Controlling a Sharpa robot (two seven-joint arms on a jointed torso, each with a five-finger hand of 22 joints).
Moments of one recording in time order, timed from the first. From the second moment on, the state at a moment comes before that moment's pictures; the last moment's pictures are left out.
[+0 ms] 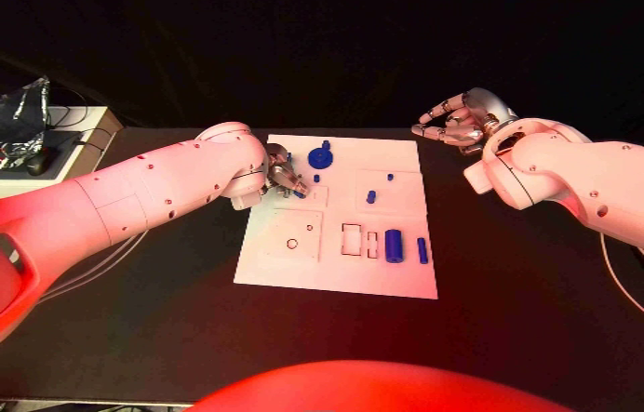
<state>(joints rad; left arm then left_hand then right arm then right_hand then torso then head) 1.18 -0.59 0.06 1.19 -1.10 0.15 -0.58 1.08 -0.27 0.63 0.20 0.37 0.97 0.01 0.62 1.10 1.29 -0.05 1.06 0.79 1.47 -0.10 1.55 1.31 0.09 1.35 0.02 1.42 1.25 1.31 -0.82 -0.09 1.44 -0.83 -0.54 -0.18 1.38 -0.16 0.12 0.29 0.35 0.91 0.16 0.22 0.27 1.45 0.07 1.42 1.31 1.47 0.01 1.55 1.31 0.02 1.47 0.11 1.43 1.31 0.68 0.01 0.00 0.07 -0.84</state>
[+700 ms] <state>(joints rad) 1.18 -0.58 0.06 1.19 -1.10 0.13 -0.58 1.14 -0.25 0.64 0.24 0.38 0.96 0.02 0.60 1.10 1.28 -0.05 1.05 0.78 1.47 -0.10 1.55 1.31 0.09 1.35 0.02 1.42 1.25 1.31 -0.82 -0.09 1.44 -0.83 -0.54 -0.18 1.38 -0.16 0.12 0.29 0.35 0.90 0.16 0.22 0.27 1.45 0.07 1.42 1.31 1.47 0.01 1.54 1.31 0.02 1.47 0.11 1.43 1.31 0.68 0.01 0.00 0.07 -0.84</state>
